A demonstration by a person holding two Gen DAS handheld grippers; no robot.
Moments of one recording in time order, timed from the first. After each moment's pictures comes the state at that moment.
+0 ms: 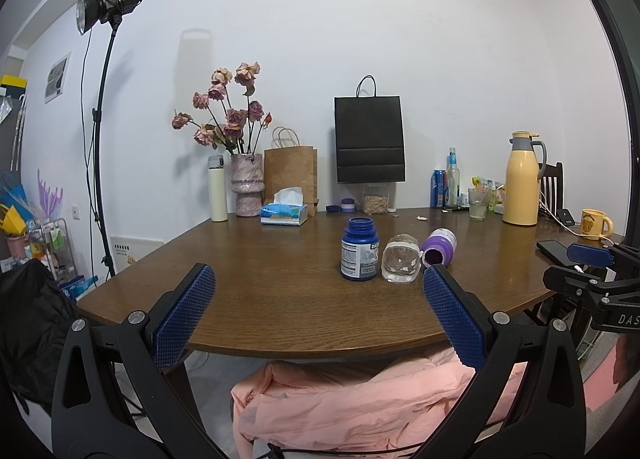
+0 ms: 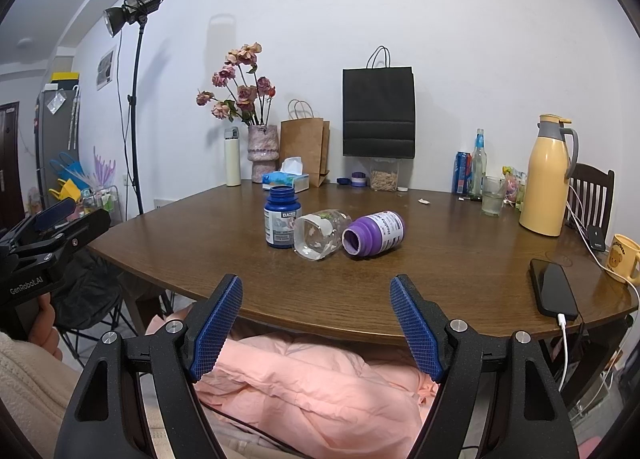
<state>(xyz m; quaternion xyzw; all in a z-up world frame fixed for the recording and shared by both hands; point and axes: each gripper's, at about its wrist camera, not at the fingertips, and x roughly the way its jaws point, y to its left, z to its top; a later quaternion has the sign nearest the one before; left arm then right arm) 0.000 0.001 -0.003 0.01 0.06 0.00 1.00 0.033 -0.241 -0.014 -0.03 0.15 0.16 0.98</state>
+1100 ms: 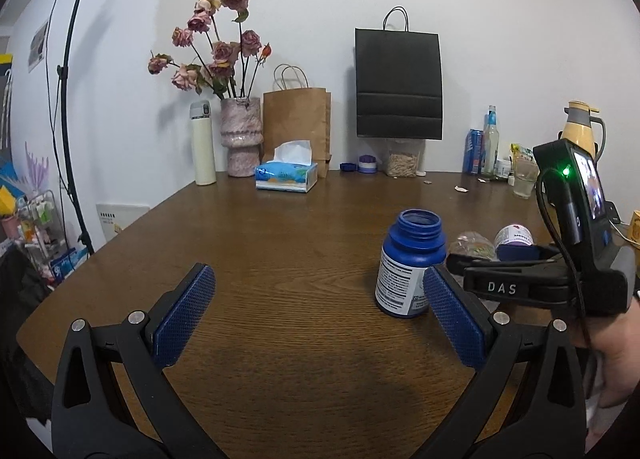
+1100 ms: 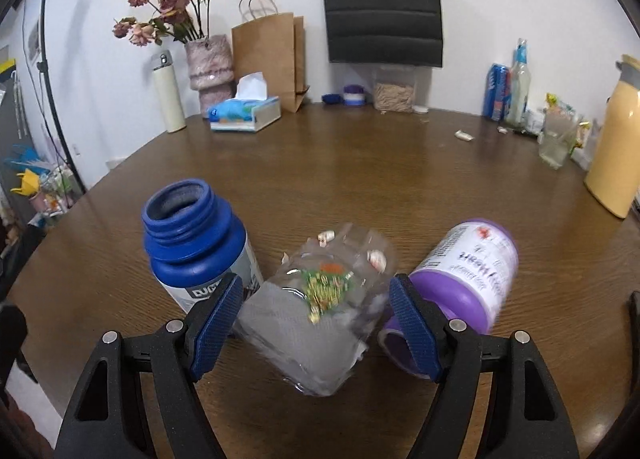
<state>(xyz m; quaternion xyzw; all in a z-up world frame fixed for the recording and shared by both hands) 0.197 0.017 -0.012 0.00 0.17 0.02 0.99 0.317 -0.148 -0.039 -0.01 0.34 0.12 0.93</state>
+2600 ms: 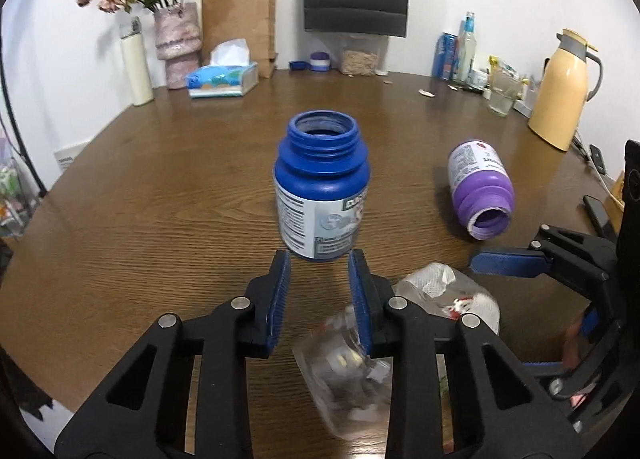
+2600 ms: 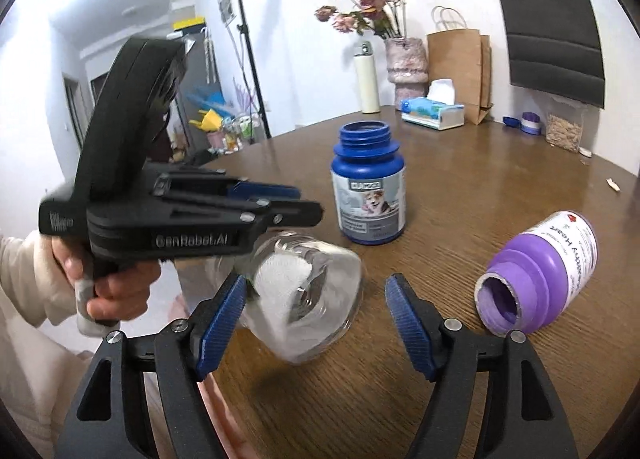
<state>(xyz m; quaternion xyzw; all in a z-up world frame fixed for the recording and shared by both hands) 0.255 -0.048 -0.029 0.00 0.36 -0.03 0.93 0.262 -0.186 -0.056 -0.05 0.28 0.48 0.83</state>
